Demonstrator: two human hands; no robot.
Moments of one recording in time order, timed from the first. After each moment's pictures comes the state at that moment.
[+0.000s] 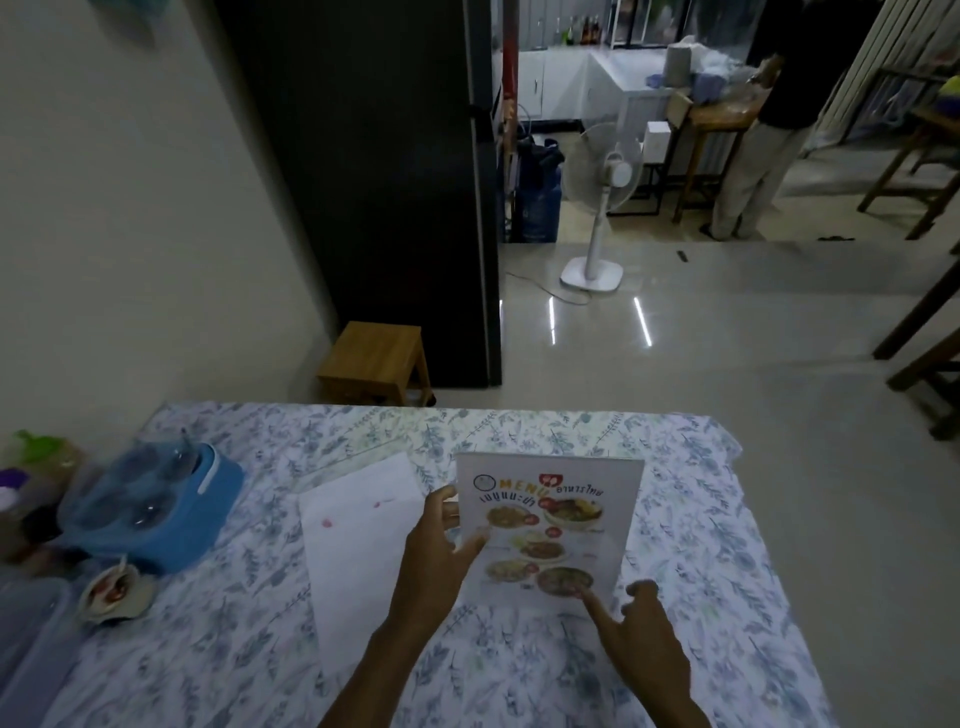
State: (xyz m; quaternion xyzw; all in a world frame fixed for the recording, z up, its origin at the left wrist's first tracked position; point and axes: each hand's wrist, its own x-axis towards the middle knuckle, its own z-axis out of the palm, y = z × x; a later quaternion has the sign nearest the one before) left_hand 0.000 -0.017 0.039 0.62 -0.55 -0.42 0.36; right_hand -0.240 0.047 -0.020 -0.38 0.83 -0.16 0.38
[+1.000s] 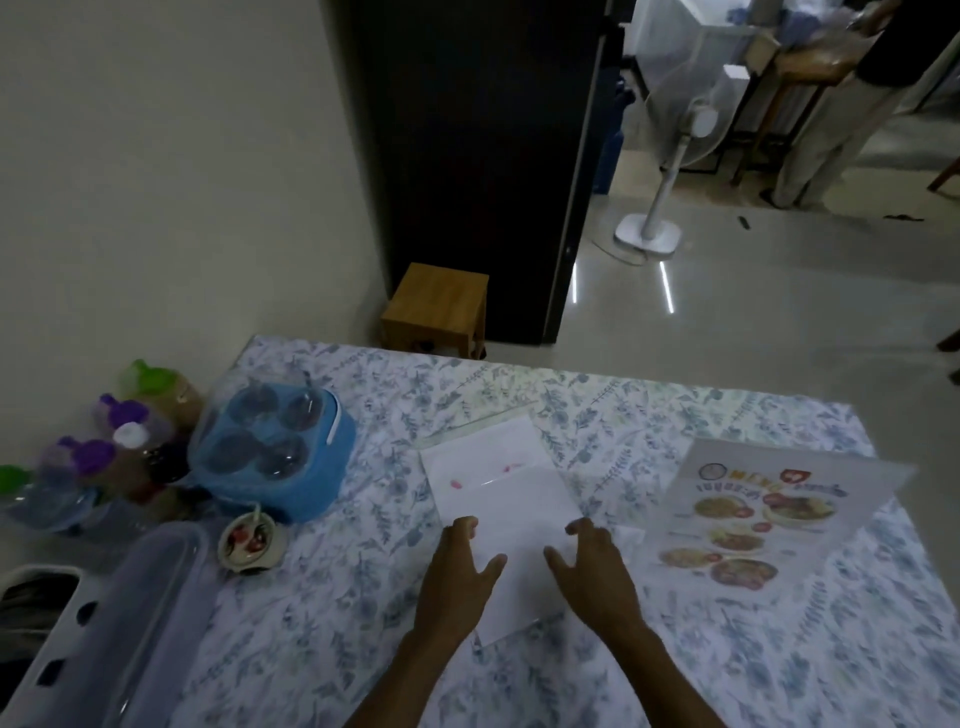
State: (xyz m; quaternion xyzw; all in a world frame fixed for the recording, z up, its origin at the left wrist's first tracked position) left_hand 0.205 -0.011 -0.053 0.69 -0.55 -0.41 0.24; right_hand 0.020 -0.014 -0.039 -0.56 0.76 -0.12 0.31
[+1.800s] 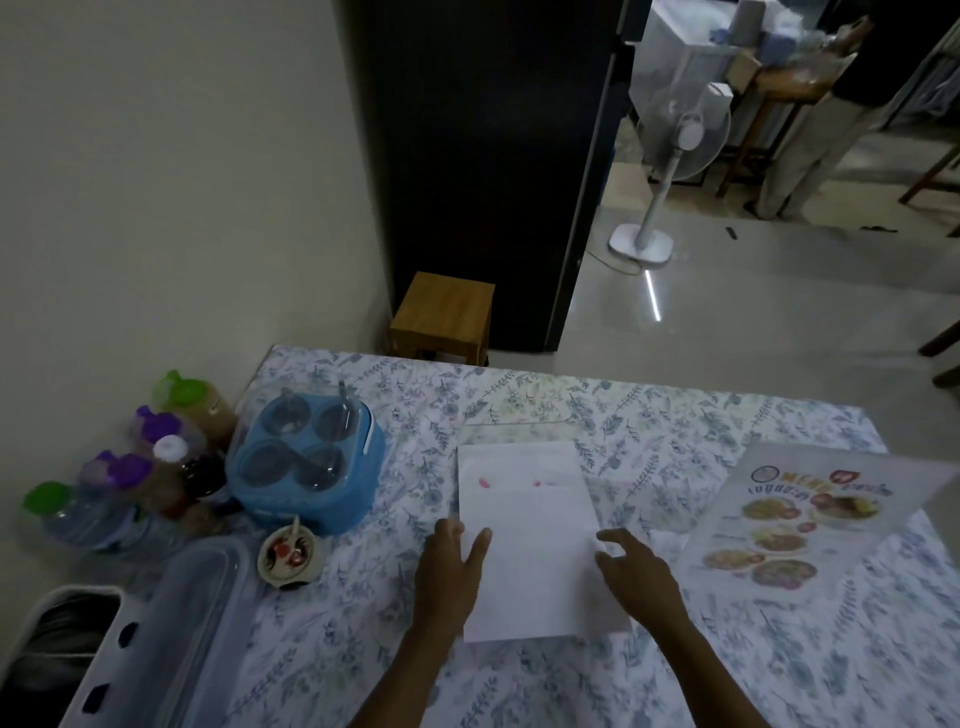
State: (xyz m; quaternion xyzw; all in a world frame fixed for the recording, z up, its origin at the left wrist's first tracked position) left_hand 0.270 -0.028 -0.052 0.73 -0.49 -0.40 0.26; right_hand 0.033 -0.018 -0.028 -0.50 0.79 -0.10 0.34
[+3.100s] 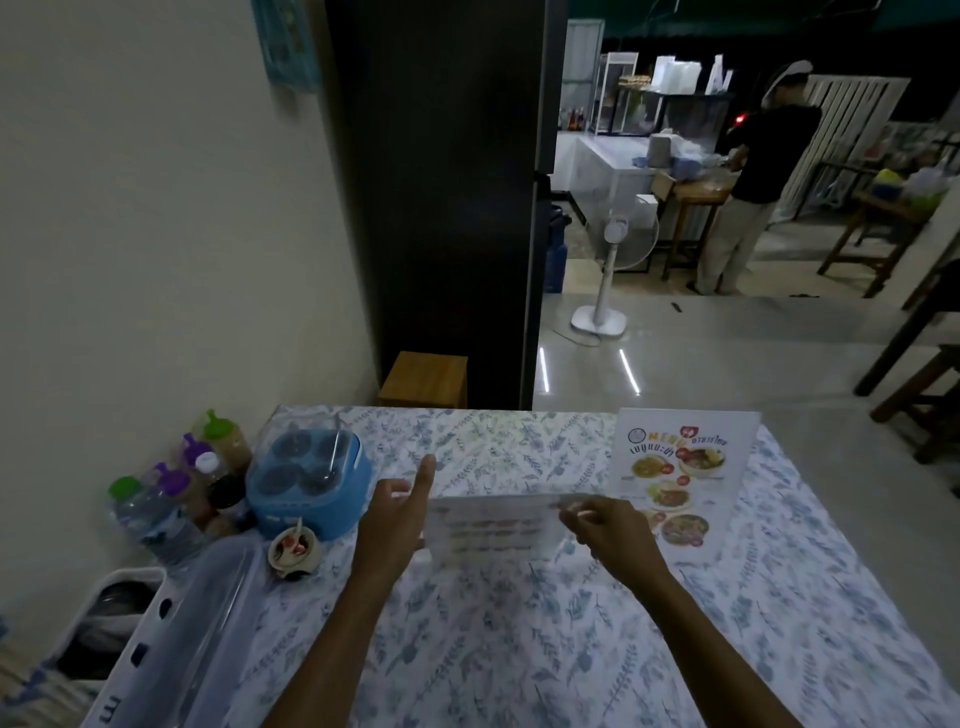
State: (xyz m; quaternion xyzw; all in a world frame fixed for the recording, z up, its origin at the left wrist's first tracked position) left_hand 0.280 0.055 0.126 0.67 -0.44 -0.44 0.40; right_hand 0.004 0.074 0.090 -0.59 0.70 -0.29 0.27
